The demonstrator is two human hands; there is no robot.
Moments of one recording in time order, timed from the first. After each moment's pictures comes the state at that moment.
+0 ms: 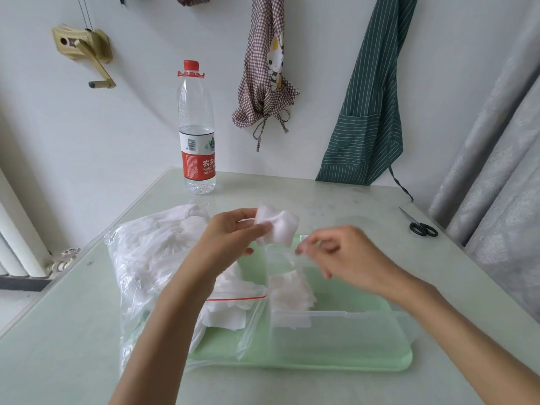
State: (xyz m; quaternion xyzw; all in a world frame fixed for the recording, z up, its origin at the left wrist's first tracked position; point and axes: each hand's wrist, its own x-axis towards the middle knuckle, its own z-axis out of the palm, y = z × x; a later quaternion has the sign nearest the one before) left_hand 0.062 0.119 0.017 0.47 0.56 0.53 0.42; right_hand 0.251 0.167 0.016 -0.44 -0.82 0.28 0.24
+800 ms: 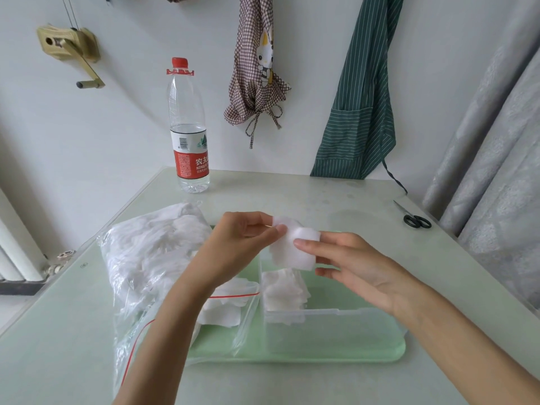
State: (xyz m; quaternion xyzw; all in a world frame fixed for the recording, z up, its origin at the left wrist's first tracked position) left_hand 0.076 0.119 0.013 0.59 0.53 0.48 0.38; right_hand 0.256 0.146 0.018 -0.44 -0.60 0.61 0.28
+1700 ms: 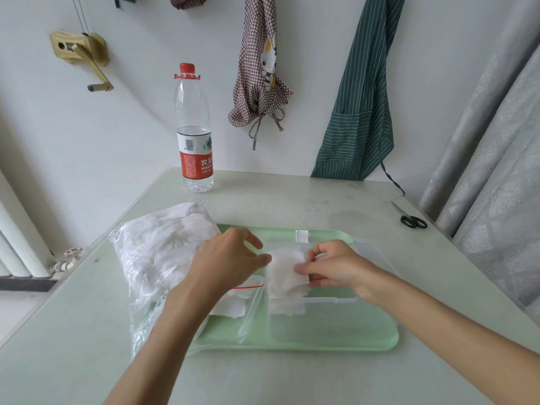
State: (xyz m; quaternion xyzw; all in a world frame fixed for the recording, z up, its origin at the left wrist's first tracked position) left_hand 0.067 0.106 0.007 0.59 0.74 0.24 0.22; right_hand 0.246 0.160 -0.003 -0.56 -0.58 0.55 0.22
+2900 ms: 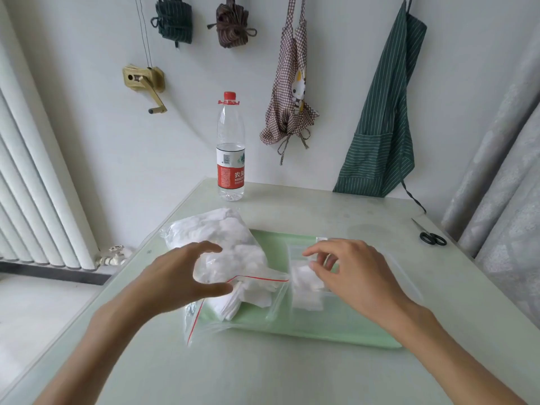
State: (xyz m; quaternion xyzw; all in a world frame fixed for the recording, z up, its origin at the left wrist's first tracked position) left_hand -0.008 0.008 0.024 0.61 0.75 0.18 0.15; right_hand 0.245 0.097 0.029 -0.44 -0.86 0.07 0.24
